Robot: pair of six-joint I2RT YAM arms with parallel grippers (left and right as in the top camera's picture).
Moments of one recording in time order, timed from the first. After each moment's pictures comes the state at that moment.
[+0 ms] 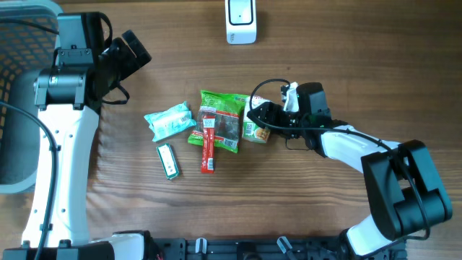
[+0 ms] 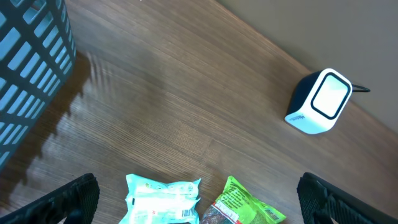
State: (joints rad) left arm 0.00 1.47 1.53 -0.92 -0.03 -0.56; right arm 0.30 1.75 0.73 0.18 -0.59 0.71
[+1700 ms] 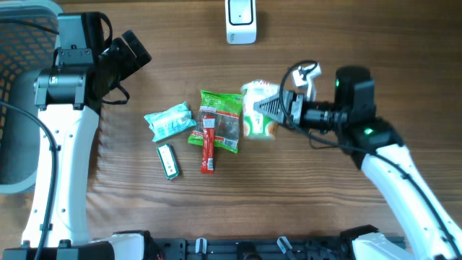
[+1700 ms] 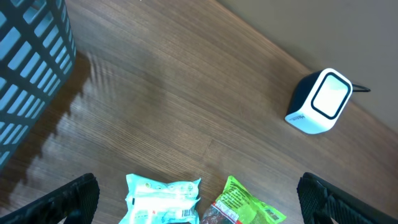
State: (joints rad) left arm 0.00 1.47 1.53 -0.92 -0.03 -0.56; right arm 0.24 1.27 0.93 -0.31 -0.92 0.74
